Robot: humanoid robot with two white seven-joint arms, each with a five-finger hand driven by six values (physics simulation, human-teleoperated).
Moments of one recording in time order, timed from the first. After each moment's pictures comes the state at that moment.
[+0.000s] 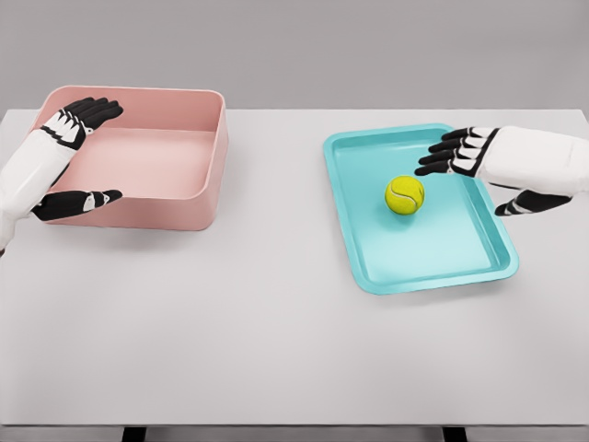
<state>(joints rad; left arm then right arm) -0.10 0.75 -0.15 -1.62 -0.35 -0.61 0.14 -0.50 -1.05 0.38 -1.75 0.13 -0.61 0.61</state>
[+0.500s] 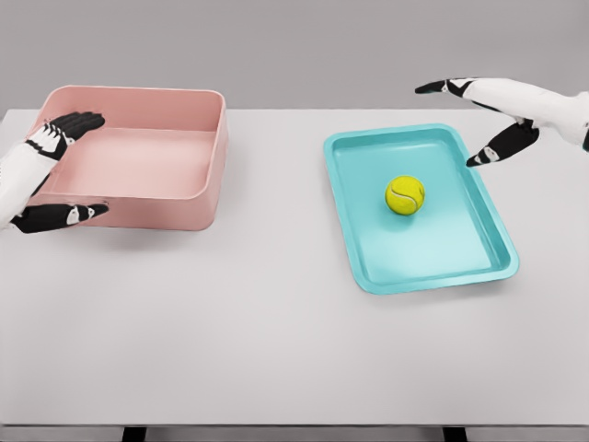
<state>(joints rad) -0.02 0.85 -0.17 -1.63 -0.19 -0.61 0.14 -0.70 -0.85 0.54 -1.52 0.01 -0.16 0.61</state>
